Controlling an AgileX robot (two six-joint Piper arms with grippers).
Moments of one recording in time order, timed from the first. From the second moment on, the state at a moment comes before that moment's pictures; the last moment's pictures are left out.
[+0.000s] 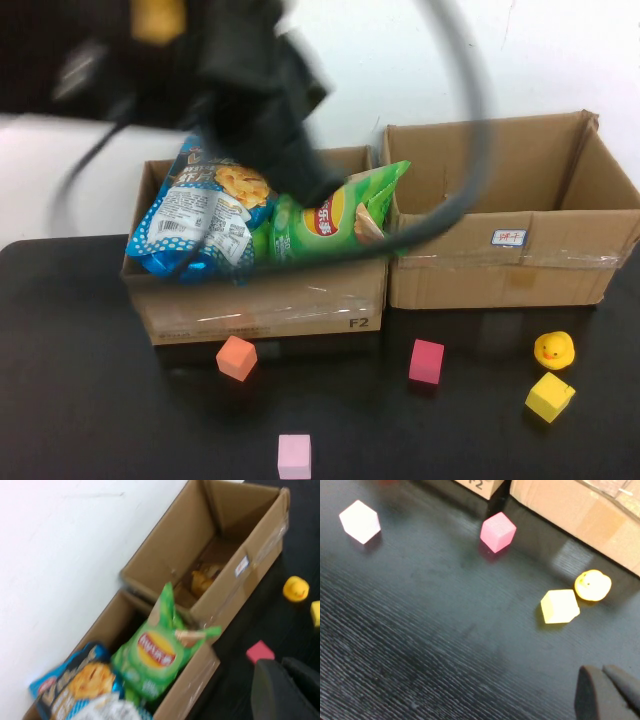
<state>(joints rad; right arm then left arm) 0.80 0.53 -0.41 -0.40 0.75 0.30 -0.81 1.32 -1.61 0.22 0.97 0.14</state>
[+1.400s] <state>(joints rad) 0.80 0.53 -0.41 -0.33 0.80 0.29 -0.53 0.44 -0.61 0.34 0.57 -0.22</state>
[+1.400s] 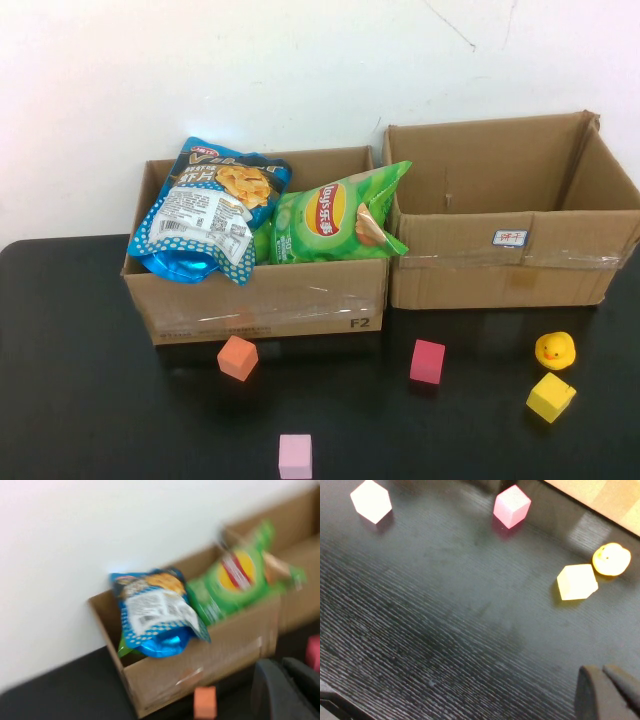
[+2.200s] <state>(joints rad) 0.80 0.53 -0.41 -0.33 0.80 0.29 0.09 0.12 -0.06 0.05 0.23 -0.22</state>
